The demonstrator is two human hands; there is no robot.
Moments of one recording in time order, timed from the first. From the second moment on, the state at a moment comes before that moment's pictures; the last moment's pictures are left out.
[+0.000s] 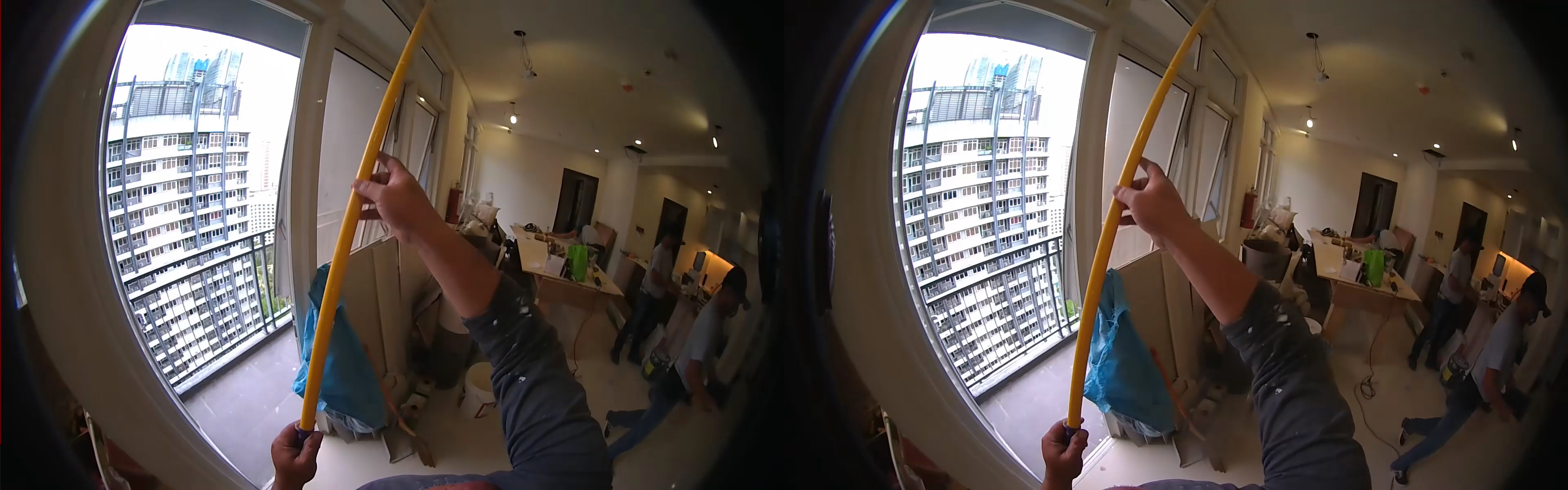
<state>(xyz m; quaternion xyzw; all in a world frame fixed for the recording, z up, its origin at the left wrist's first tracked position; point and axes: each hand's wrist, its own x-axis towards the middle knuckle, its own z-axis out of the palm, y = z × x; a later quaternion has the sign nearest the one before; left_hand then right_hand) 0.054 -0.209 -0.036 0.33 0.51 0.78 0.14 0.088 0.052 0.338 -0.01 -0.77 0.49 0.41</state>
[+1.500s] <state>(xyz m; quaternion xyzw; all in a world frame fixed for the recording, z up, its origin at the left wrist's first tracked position) -0.016 -0.157 0.084 0.38 0.49 0.78 0.04 0.035 0.031 0.391 -0.02 -0.76 0.54 0.37</state>
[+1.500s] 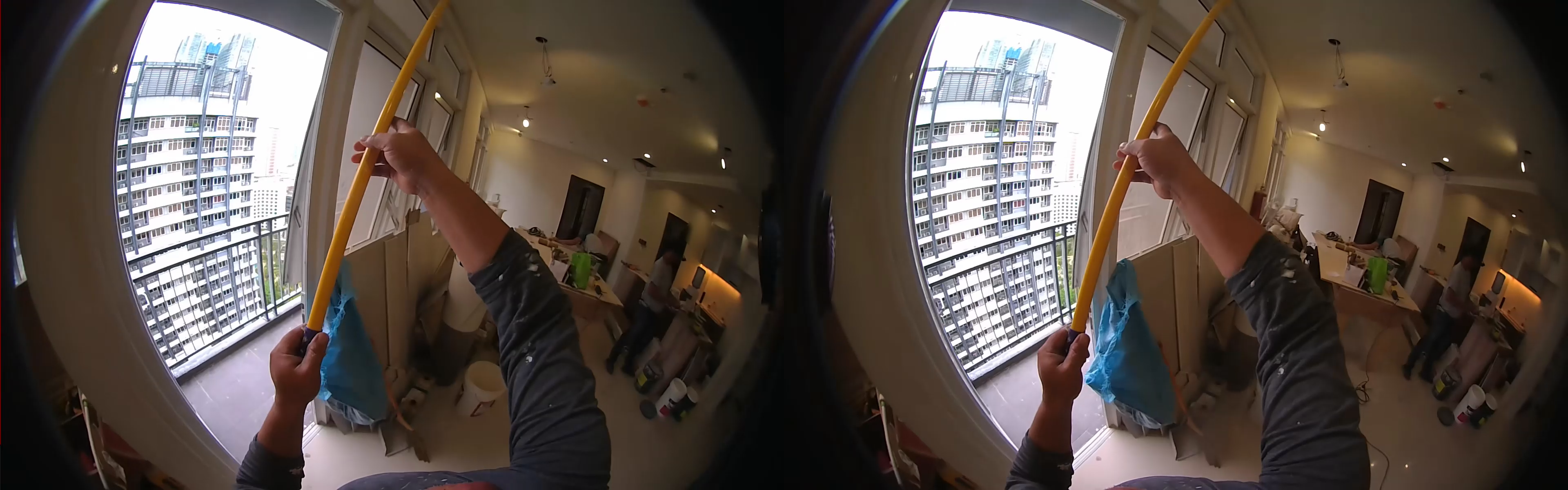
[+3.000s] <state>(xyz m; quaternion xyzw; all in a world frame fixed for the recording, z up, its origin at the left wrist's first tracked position) 0.019 -0.393 0.050 0.38 0.46 0.80 0.08 0.093 -0.197 0.371 0.04 -0.84 0.46 0.29</state>
